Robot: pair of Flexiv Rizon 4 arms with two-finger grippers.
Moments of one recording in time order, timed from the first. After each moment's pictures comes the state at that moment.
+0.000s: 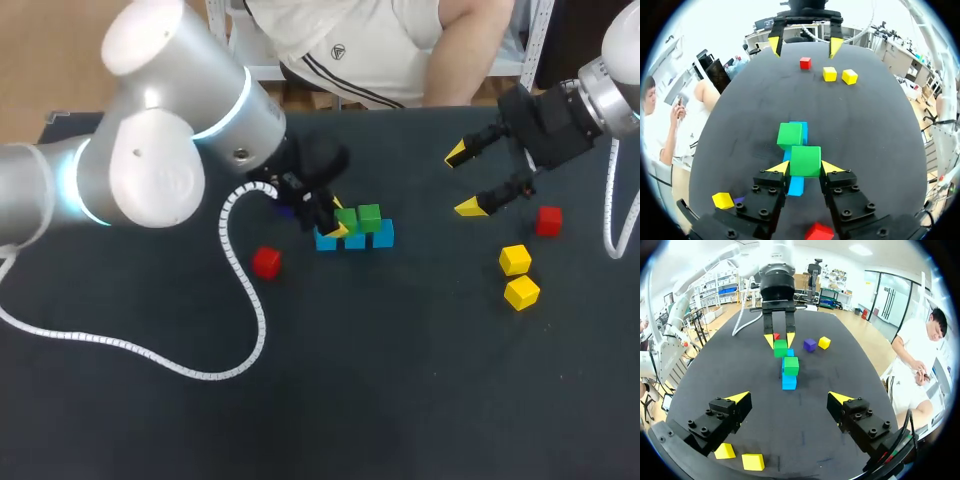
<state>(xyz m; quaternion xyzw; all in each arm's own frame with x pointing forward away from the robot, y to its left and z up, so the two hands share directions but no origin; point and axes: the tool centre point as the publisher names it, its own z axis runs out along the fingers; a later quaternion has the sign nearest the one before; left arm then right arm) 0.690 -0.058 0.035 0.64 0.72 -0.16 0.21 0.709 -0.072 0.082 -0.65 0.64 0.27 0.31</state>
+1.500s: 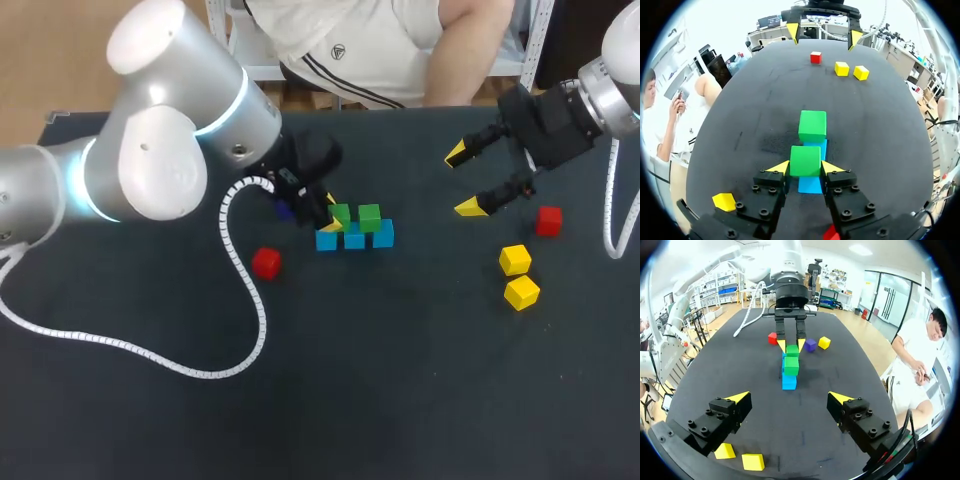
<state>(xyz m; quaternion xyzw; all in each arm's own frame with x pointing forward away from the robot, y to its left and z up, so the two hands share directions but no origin) 0.717 -0.047 0.016 0.64 0.72 -0.16 0.21 0.710 -0.072 0.082 -0.65 0.64 0.27 0.31</state>
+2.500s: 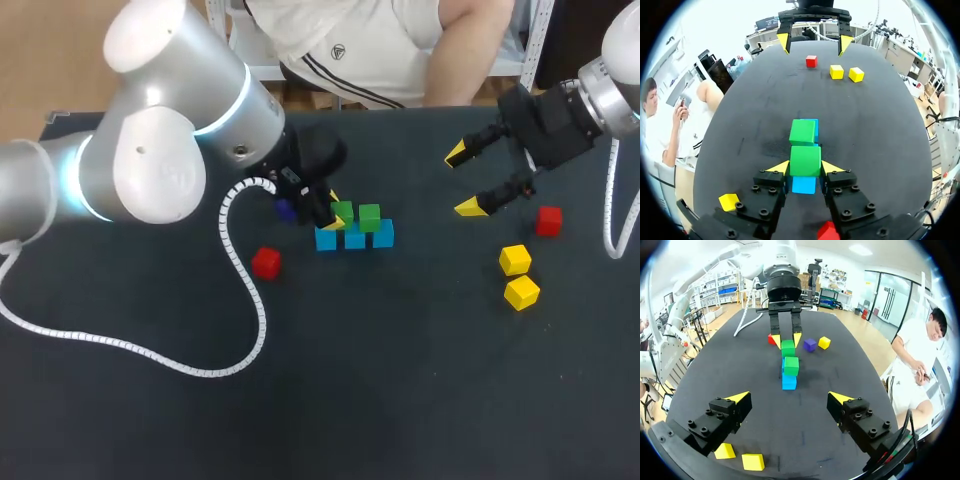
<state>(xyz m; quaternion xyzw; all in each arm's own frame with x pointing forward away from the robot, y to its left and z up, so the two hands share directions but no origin) 0.706 -0.052 0.033 0.65 0.71 -0.14 0.22 0.710 -0.072 0.082 -0.65 0.64 0.27 0.31</state>
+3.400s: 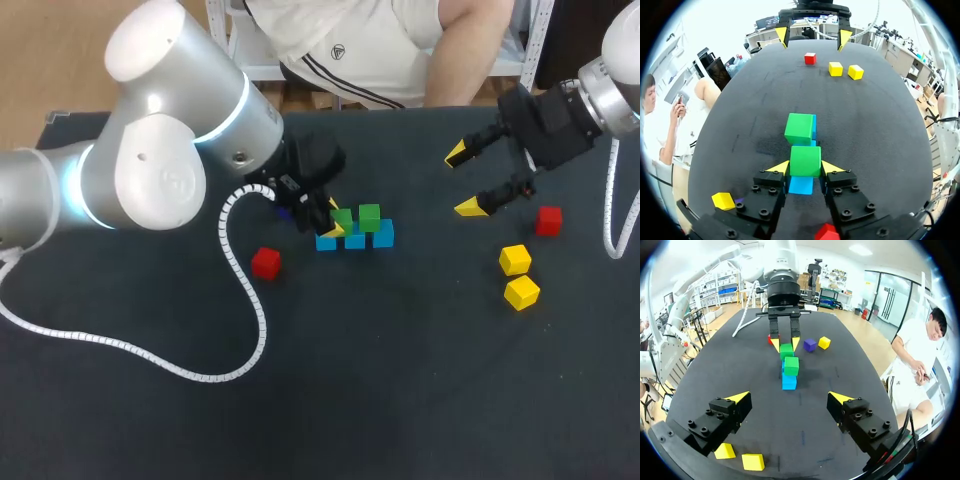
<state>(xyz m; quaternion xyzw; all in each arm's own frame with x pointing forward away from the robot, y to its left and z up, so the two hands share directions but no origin) 0.704 -0.051 0.022 0.65 0.72 -0.15 0.22 0.710 -0.072 0.082 -0.65 0.64 0.27 0.31</state>
